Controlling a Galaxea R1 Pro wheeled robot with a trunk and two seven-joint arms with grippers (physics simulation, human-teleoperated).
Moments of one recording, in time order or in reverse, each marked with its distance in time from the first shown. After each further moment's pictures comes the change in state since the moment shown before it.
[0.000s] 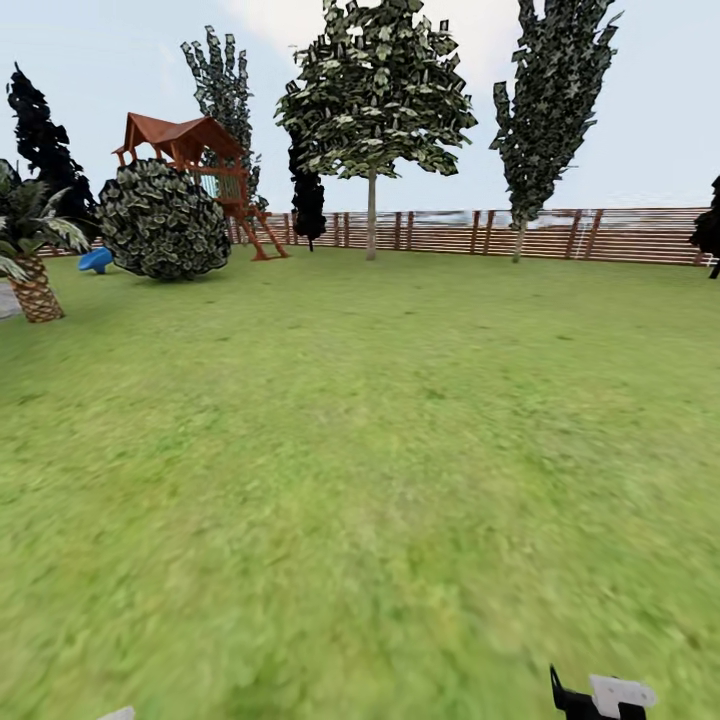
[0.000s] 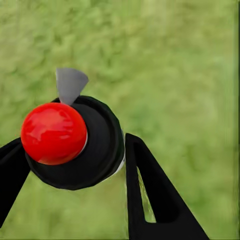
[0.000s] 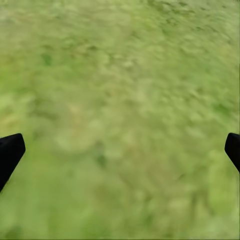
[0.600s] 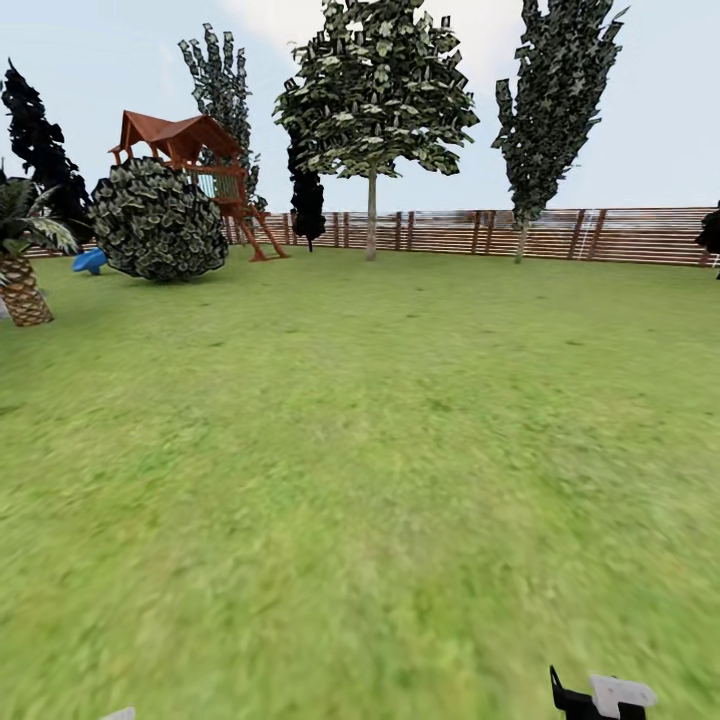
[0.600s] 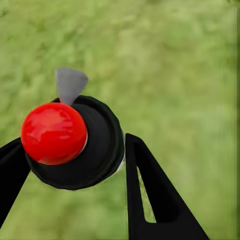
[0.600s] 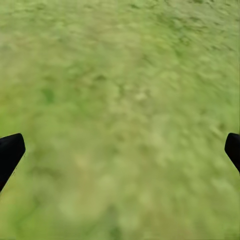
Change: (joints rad) left arm 0.000 -0.001 -0.002 0.000 0.000 0.007 -0.004; right arm 0.000 0.000 0.000 0.000 0.000 0.000 0.000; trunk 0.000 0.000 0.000
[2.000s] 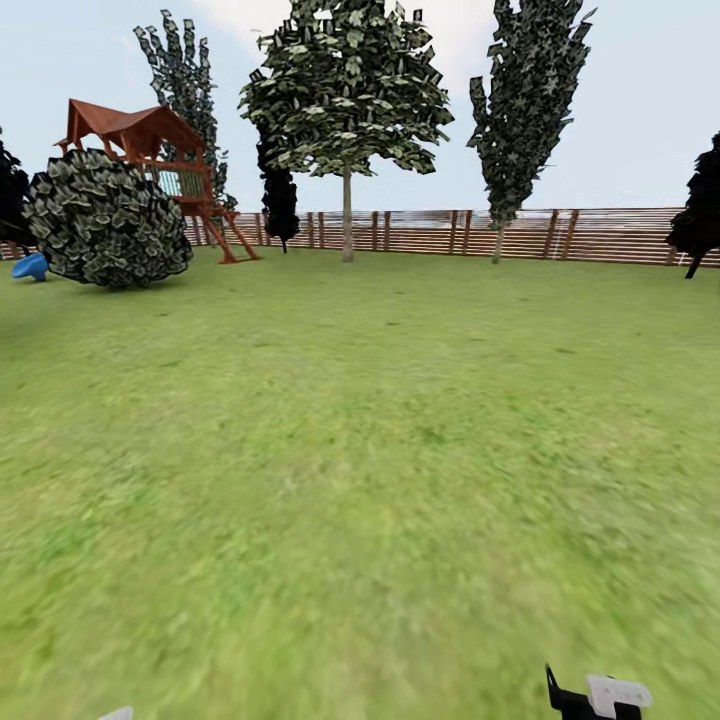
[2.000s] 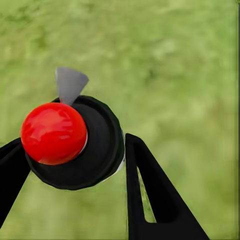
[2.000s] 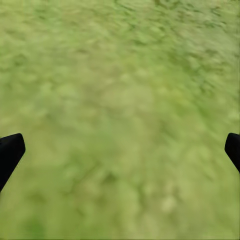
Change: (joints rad) left arm 0.000 0.004 0.001 0.000 0.005 -0.002 0.001; right arm 0.000 0.009 0.000 0.000 0.000 -0.001 0.001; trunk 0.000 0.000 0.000
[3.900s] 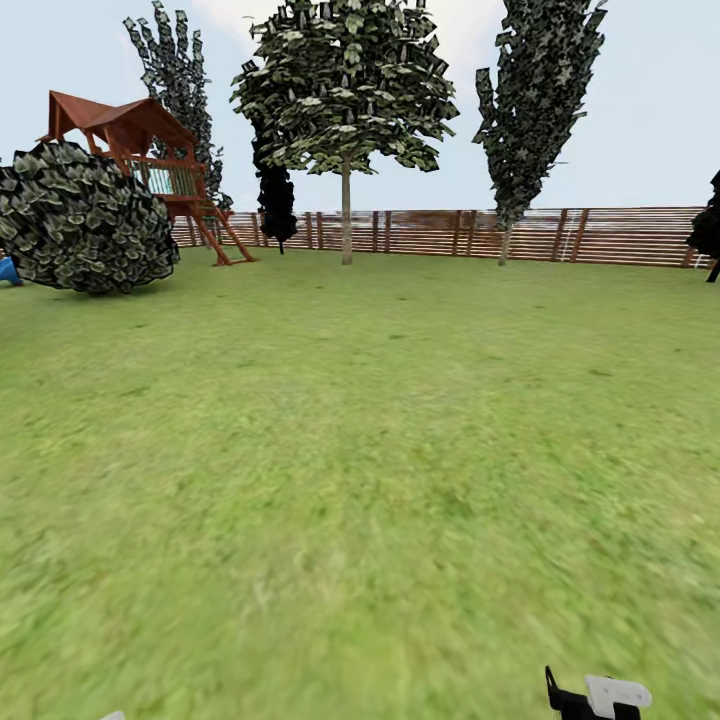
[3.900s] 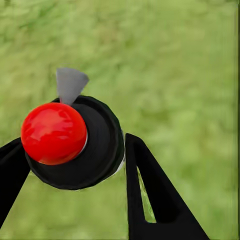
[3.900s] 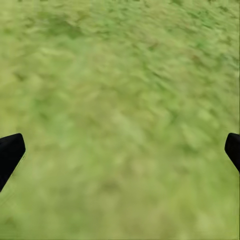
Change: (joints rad) left arm 0.009 0.006 0.002 -0.002 0.050 -0.002 0.002; right arm 0.000 0.002 0.002 0.002 0.000 0.000 -0.001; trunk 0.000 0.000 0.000
